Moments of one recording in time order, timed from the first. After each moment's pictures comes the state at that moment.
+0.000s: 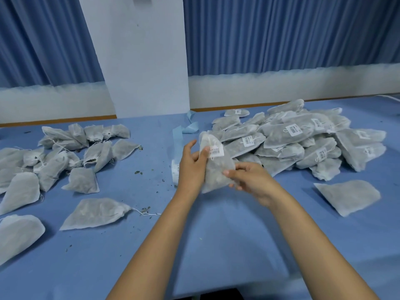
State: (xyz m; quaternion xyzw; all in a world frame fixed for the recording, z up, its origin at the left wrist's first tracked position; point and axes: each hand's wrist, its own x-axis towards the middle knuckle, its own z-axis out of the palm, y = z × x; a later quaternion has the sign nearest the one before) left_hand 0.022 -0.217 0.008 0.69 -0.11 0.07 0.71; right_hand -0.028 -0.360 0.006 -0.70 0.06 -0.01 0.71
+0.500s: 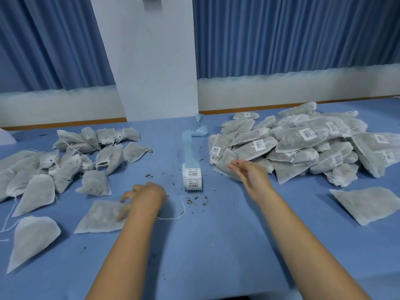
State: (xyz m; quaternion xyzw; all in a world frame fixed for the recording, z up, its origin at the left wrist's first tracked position) left_hand 0.048 -0.111 0.010 0.97 0.16 -0.20 -0.01; right_hand 0.031 -0.346 -0.018 -0.46 0.16 -0.13 0.87
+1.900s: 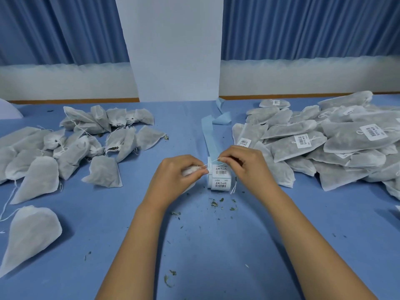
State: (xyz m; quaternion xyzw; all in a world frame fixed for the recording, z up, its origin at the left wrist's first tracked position) left_hand 0.088 -0.082 -0.029 0.82 -0.31 0.22 0.42; right_hand 0.067 -0.283 -0.011 -0.85 -0.22 -0.29 0.37
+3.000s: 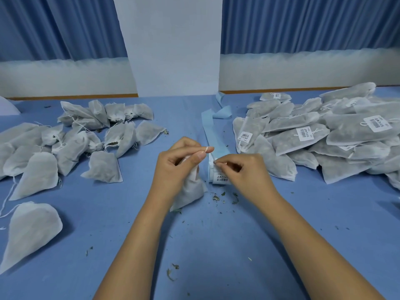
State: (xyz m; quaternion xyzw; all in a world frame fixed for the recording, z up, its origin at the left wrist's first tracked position) left_hand 0.059 -0.093 -0.012 0.65 -0.25 0.10 0.71; right_hand 0.050 -0.268 -0.030 -0.86 -0.12 -0.26 0.42
